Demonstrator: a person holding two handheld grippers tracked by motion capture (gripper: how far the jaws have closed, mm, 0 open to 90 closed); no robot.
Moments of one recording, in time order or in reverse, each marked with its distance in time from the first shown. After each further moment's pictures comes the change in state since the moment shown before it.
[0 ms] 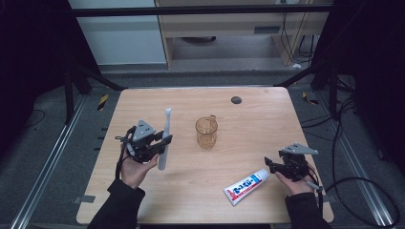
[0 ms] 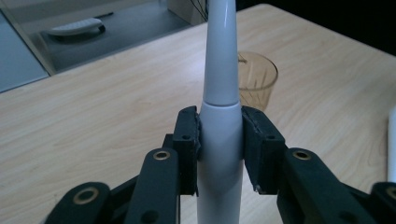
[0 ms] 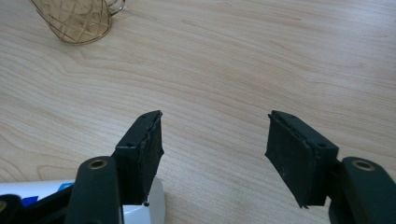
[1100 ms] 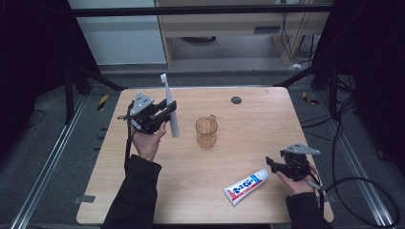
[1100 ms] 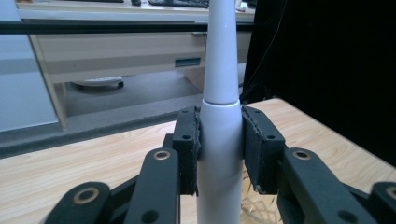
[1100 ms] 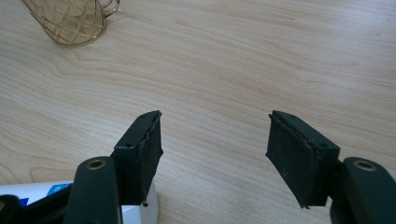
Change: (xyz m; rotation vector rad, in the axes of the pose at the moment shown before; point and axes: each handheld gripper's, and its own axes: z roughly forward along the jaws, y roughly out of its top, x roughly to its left) left arm 0.015 0.052 0.038 -0.280 0.041 -0.142; right arm -0.005 -0.002 0.000 -0.007 -0.004 0.011
